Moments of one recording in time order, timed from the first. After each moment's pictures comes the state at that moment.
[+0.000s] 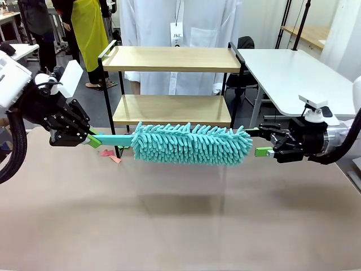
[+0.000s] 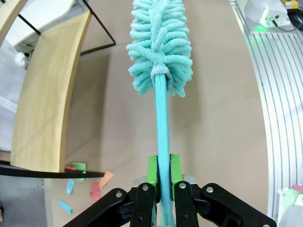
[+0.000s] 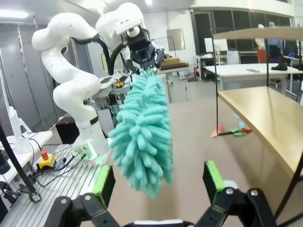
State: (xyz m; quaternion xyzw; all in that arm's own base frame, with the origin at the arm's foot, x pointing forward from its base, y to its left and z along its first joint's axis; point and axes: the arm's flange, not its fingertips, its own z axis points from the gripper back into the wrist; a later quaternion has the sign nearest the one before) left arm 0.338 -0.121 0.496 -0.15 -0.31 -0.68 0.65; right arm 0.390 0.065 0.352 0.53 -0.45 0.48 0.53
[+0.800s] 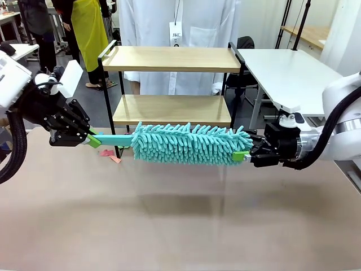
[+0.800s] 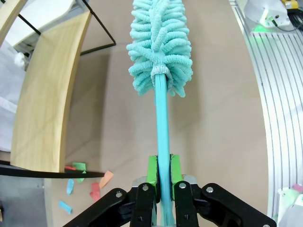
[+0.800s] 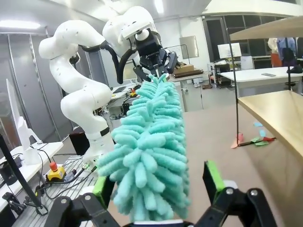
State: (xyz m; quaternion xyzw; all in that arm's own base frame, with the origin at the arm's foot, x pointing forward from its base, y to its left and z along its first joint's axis) left arm 0.338 -0.121 0.496 -0.15 -0.31 -0.68 0.65; right arm 0.390 0.121 0.334 0.58 -0.43 0.47 0.52
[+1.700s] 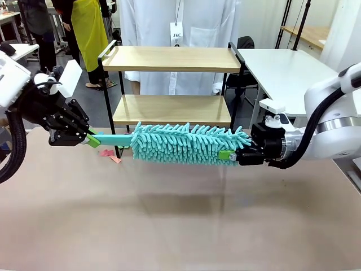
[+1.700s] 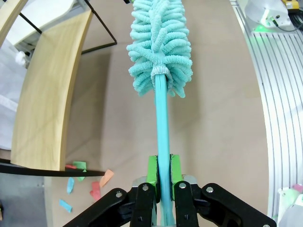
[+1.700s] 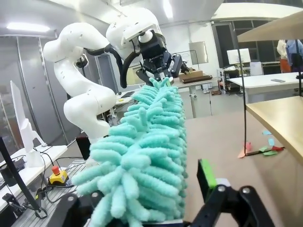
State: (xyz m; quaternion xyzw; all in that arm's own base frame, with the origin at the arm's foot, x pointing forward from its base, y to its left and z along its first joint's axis) left arm 0.338 -0.119 0.496 -0.15 -0.31 -0.68 0.65; right arm 0.403 0.149 0.324 0.60 -0.42 0.47 0.49
